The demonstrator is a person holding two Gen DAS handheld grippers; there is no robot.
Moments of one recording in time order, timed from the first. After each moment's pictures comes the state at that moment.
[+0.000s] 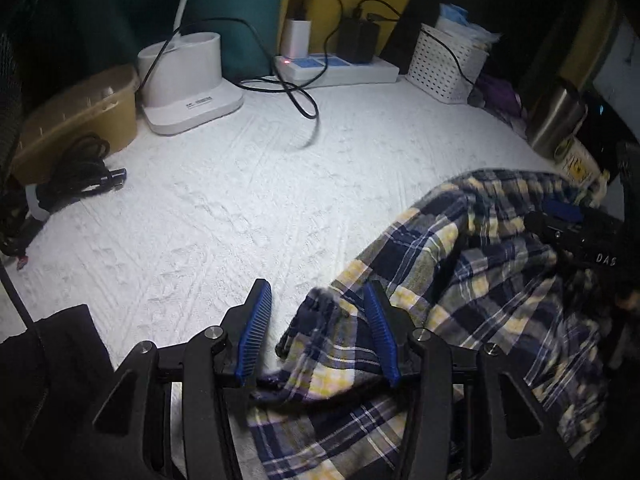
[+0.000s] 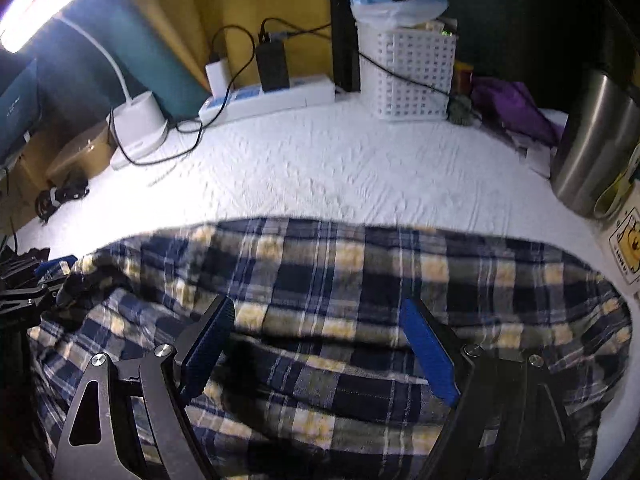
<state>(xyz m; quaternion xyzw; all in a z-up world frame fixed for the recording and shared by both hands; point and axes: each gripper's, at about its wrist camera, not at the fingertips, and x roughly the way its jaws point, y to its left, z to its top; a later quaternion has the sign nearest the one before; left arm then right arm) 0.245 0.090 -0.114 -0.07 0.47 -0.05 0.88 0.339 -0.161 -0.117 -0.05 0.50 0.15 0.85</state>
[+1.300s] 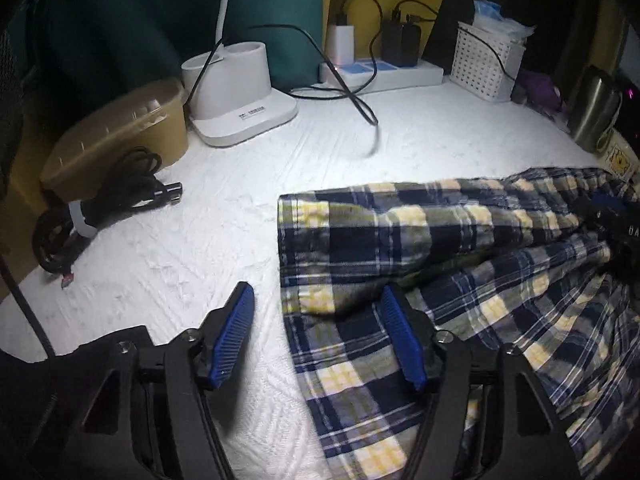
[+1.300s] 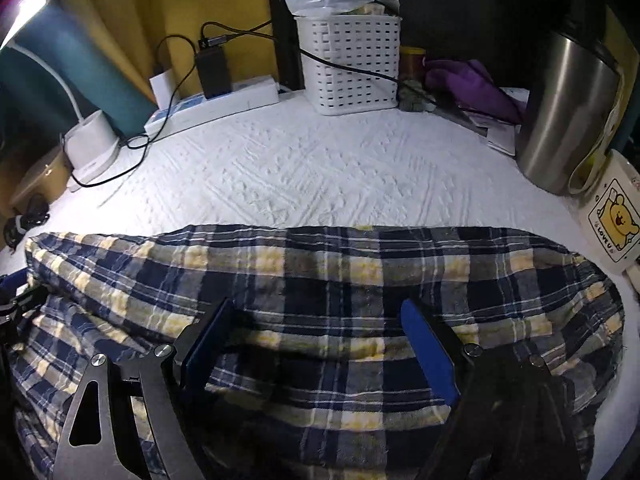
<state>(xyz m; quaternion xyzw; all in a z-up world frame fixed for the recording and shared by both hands) 0.252 0.120 -0.120 -0.01 0.46 0.01 0.89 0.353 -0.190 -0.135 -0.04 0.49 0.08 0.87</state>
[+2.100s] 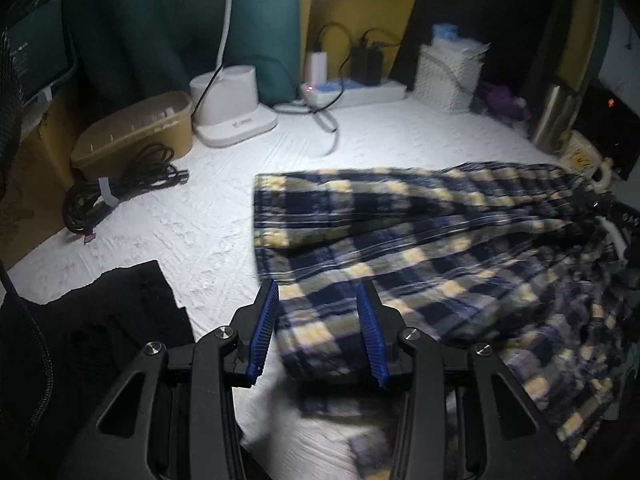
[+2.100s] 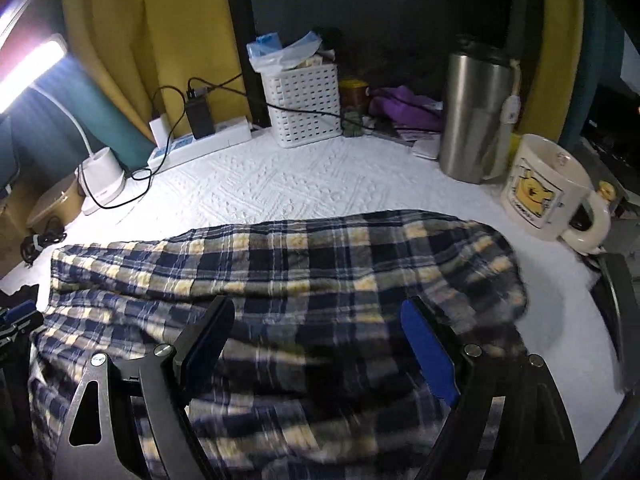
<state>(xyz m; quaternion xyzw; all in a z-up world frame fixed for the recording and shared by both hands) 0.183 0.097 -0.083 -0.04 0.43 -0.02 0.90 0.285 -0.238 -0.077 -0.02 0.45 0.05 0.89</state>
